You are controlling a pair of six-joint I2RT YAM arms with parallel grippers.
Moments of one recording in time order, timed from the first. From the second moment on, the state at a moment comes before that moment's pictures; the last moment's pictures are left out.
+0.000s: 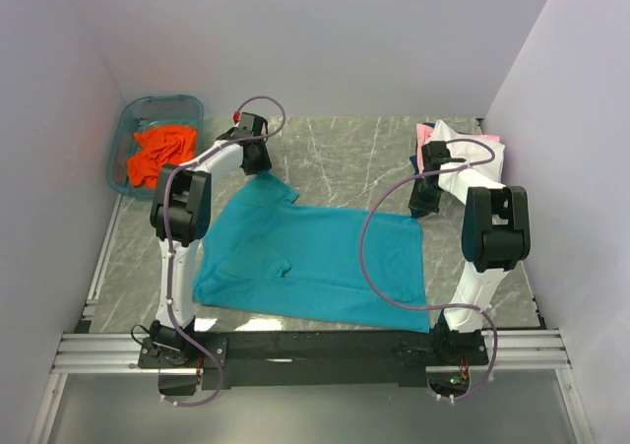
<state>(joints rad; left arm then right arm) -0.28 2.25 1.75 -0.43 -0.12 -0.53 0.01 1.88 1.24 -0.63 0.01 0.34</state>
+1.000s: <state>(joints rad) -0.28 2.29 1.88 -0.44 -0.10 -0.49 0.01 1.88 1.37 -0.75 0.03 0.35</state>
